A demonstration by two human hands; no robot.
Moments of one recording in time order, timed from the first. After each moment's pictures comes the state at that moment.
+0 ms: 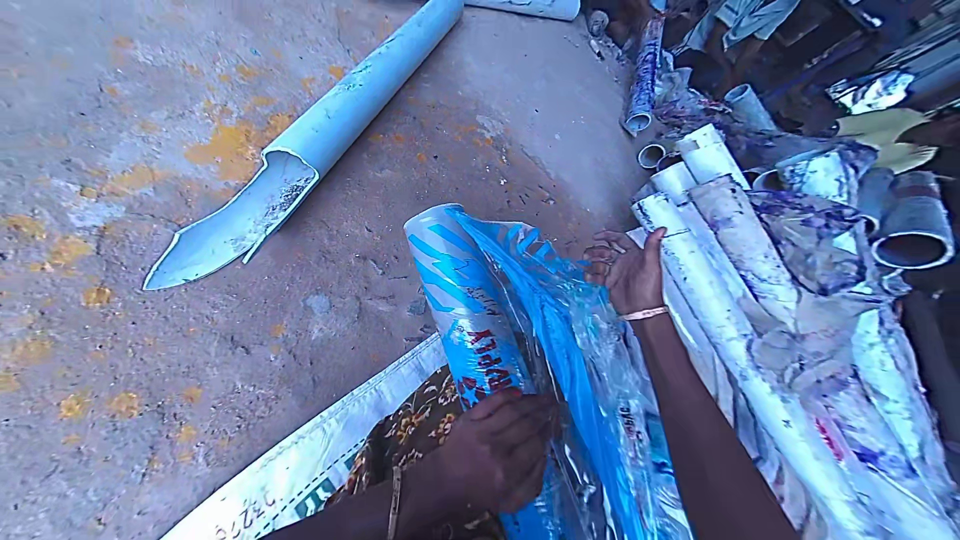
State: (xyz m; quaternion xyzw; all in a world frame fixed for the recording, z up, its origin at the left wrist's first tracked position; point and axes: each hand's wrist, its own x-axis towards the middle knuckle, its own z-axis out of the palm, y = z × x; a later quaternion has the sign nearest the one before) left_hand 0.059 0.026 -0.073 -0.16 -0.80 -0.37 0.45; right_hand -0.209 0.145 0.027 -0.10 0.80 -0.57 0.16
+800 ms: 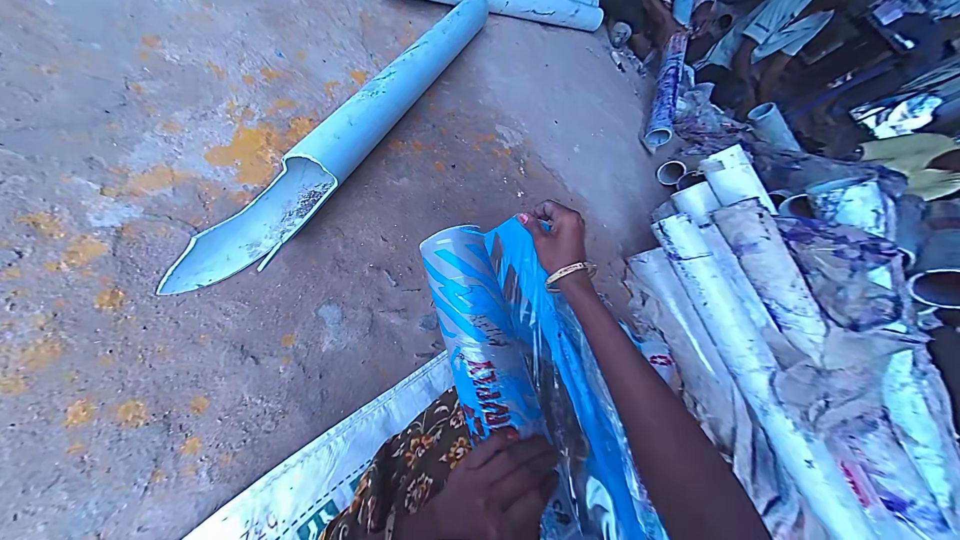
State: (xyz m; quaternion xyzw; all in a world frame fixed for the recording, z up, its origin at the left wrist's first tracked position) left_hand 0.077 0.022 -0.087 -0.12 -0.80 -0.39 0.44; right_hand -0.192 -0.009 0.018 -0.31 0.92 -0.23 0.00
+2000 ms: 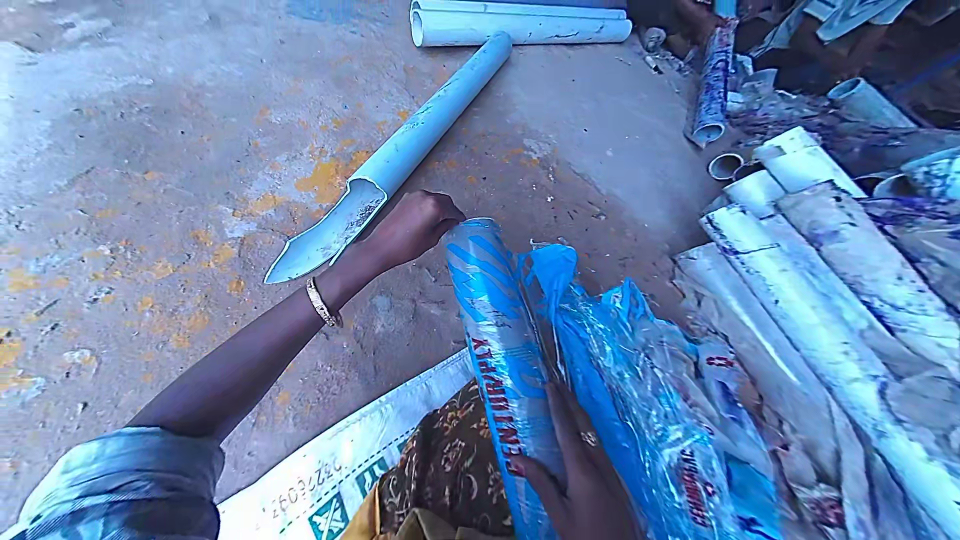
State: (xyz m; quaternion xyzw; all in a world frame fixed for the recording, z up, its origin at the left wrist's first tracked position) left_hand -0.020 -0.227 0.002 -0.13 -0.92 -0.31 0.21; right_hand 0.066 0.125 0.023 -0.31 0.92 -0.23 0.07
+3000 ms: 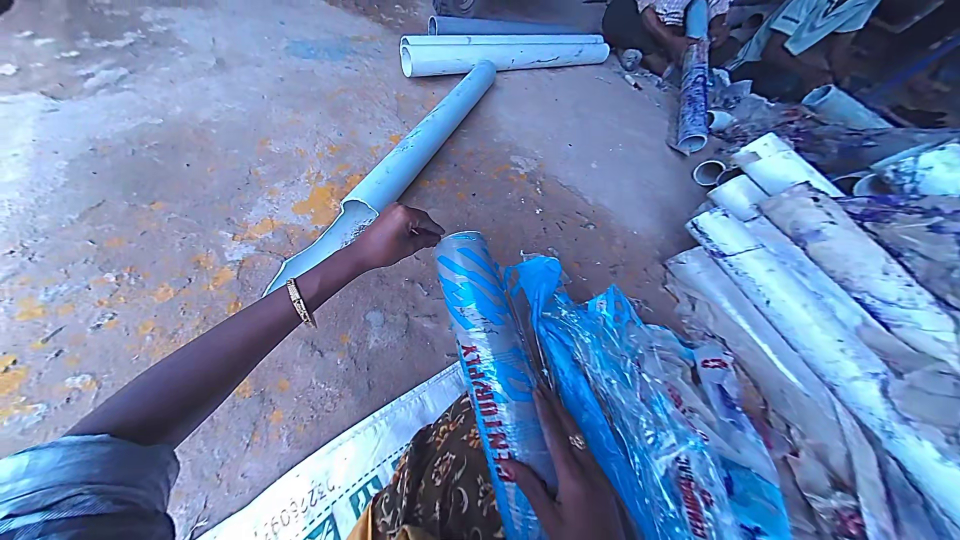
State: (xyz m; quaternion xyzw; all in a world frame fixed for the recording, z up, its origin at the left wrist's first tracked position) left_hand -0.028 -0.242 -0.004 -0.11 -0.90 -0.39 0.17; right_hand 0.060 0.136 0.007 -0.34 0.90 -0.27 0.03
